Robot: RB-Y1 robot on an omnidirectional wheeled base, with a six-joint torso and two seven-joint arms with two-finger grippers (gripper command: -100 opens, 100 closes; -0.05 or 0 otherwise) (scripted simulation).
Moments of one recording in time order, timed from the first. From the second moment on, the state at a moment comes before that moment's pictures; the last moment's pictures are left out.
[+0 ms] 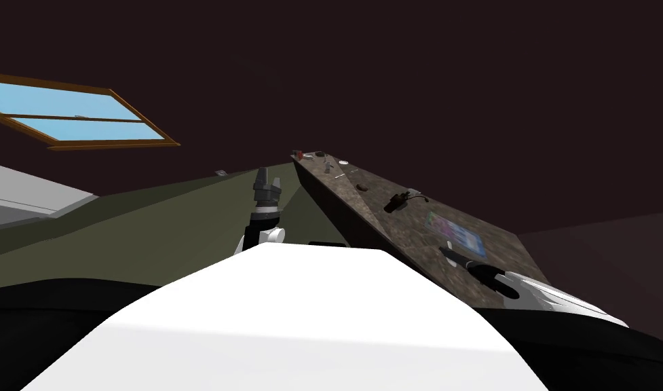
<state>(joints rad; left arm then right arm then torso) 0.49 0.03 -0.03 -2.34 -0.01 -0.36 -0.12 0.42 -1.28 0.30 -0.85 0.26 -0.20 -0.32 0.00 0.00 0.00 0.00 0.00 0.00</state>
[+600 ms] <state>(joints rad) 0.49 0.03 -0.03 -2.34 -0.01 -0.36 -0.12 0.43 -1.29 0.30 -0.88 0.25 -0.18 -0.31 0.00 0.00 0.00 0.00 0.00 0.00</state>
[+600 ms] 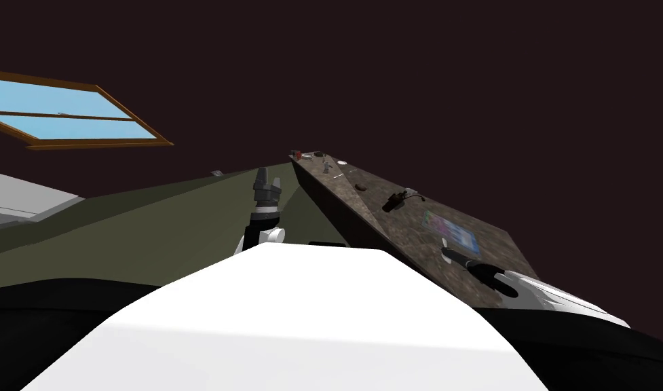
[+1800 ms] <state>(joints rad) 0.49 0.03 -0.03 -2.34 -0.01 -0.36 -0.12 0.47 -1.37 0.30 -1.20 0.11 0.03 -0.18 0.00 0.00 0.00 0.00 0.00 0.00</state>
